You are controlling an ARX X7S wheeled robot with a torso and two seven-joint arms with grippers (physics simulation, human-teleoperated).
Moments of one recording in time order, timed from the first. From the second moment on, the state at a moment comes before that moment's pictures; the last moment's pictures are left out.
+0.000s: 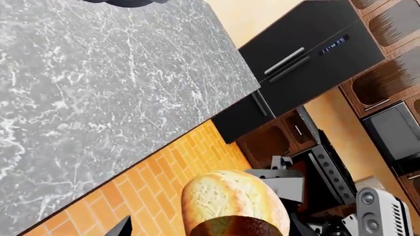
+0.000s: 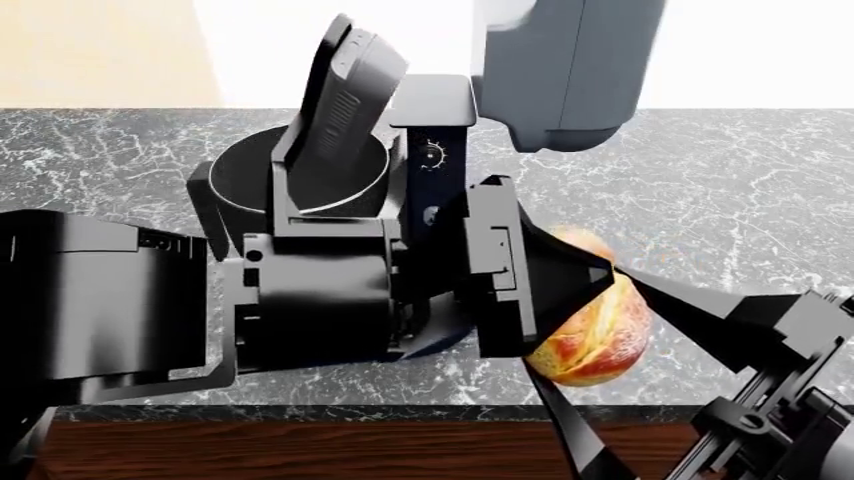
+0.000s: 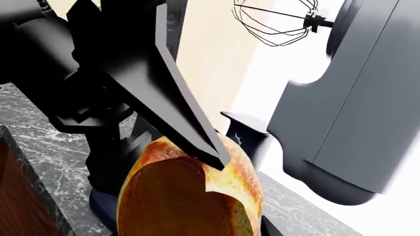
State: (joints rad) left arm -1.24 -0.57 0.71 0.41 -2.70 -0.52 -0.86; right arm -0.54 1.57 0.34 -1.05 1.00 -0.06 0.43
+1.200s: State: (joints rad) left arm -1.30 -0.70 0.55 0.56 -2.70 -0.38 -0.91; right arm -0.43 1.57 0.35 -1.05 1.13 0.02 0.55
